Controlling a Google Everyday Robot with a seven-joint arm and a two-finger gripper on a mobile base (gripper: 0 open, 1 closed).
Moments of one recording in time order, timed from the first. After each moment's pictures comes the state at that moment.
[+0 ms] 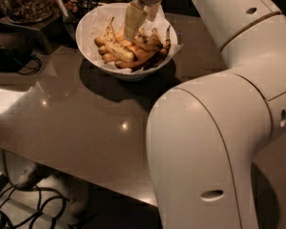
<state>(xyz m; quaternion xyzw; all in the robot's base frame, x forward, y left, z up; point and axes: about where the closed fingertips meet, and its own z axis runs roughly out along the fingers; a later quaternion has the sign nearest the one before) 0.702 -0.012 0.970 -0.48 0.86 0.02 0.16</state>
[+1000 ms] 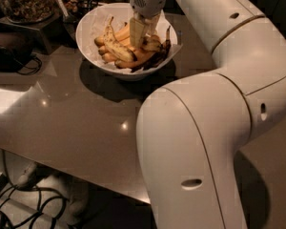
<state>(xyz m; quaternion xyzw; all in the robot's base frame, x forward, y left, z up) 0.714 -0.022 0.926 -0.47 0.88 0.00 0.12</state>
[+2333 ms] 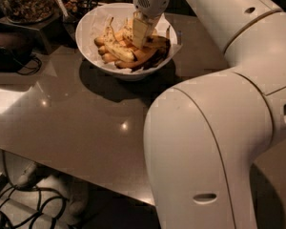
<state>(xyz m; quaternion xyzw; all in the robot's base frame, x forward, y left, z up) 0.713 -0.026 0.933 -0.48 0.87 0.01 0.15</state>
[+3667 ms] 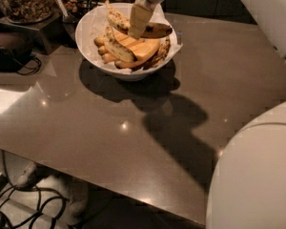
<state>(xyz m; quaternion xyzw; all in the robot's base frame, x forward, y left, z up) 0.645 -0.008 1.002 -0.58 0.78 0.01 0.22</state>
